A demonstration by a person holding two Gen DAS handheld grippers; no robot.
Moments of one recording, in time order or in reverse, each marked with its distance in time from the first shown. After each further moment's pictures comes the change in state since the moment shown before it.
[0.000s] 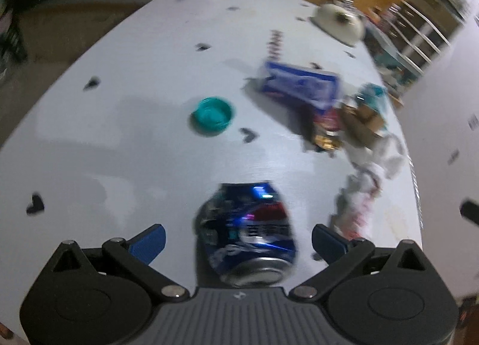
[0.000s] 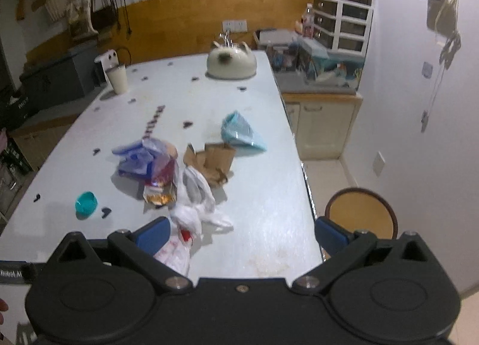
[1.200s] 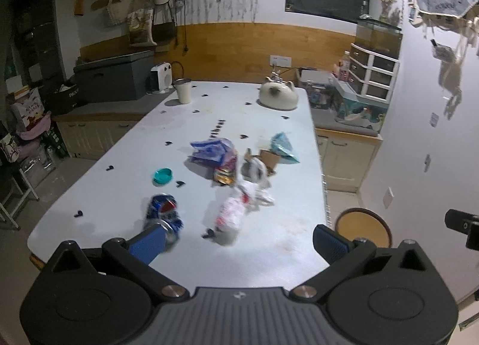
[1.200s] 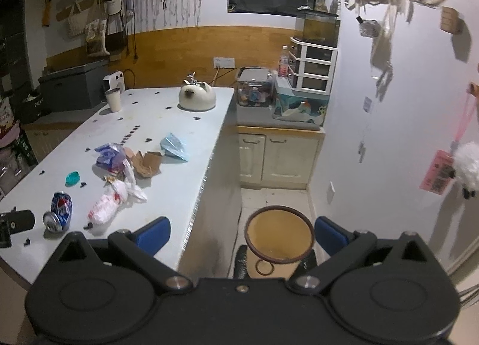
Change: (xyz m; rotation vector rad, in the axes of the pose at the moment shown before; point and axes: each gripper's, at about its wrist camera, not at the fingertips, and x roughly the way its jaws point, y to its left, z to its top) left arm -0.189 -0.253 -0.166 0.184 -0.415 0.198; right arm -0.181 -0.214 -0.049 -0.110 -0.150 0.010
